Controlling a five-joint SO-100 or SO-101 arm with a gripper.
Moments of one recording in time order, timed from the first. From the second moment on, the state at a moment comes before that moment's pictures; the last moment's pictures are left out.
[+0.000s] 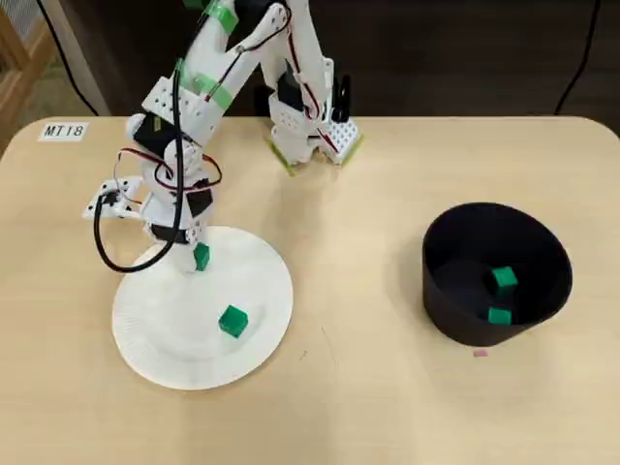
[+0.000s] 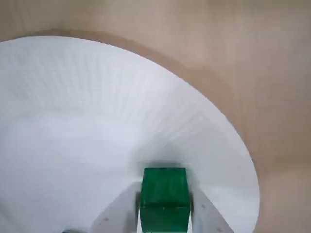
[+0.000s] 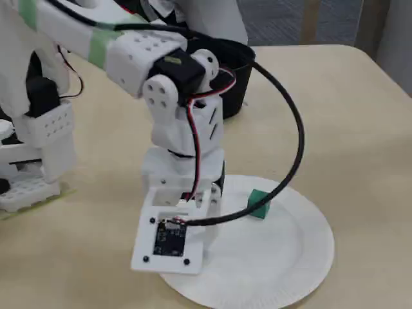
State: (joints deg) arm 36.1 81.7 98.7 67.0 -28.4
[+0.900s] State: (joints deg) arm -28.5 99.3 76.3 65.1 -2.9
